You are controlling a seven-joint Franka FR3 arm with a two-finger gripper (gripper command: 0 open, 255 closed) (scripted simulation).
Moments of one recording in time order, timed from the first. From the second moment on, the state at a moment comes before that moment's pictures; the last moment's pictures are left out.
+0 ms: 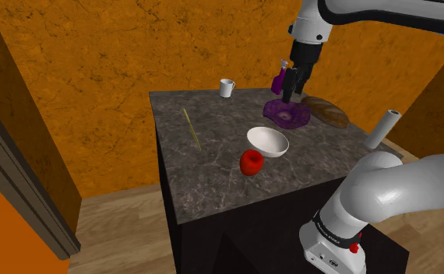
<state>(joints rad) 0.00 -0.76 0.02 -2.30 -0.05 1.49 -0.10</state>
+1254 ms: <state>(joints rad) 0.10 -0.81 0.21 -2.82 0.04 2.11 0.07</state>
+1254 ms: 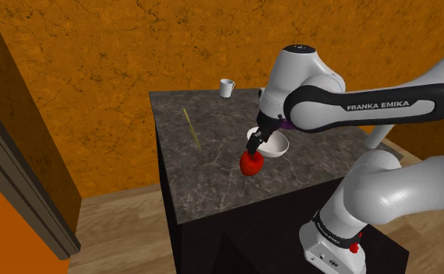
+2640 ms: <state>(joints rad) 0.09 -0.76 0.22 -2.87 0.04 2.22 0.07</state>
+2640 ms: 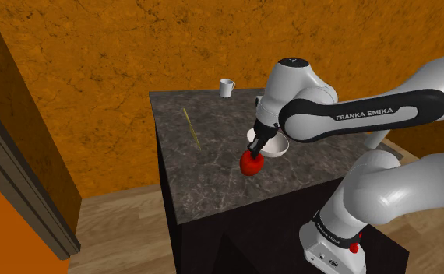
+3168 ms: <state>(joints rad) 0.09 -0.80 0.20 -2.81 0.04 2.12 0.07</state>
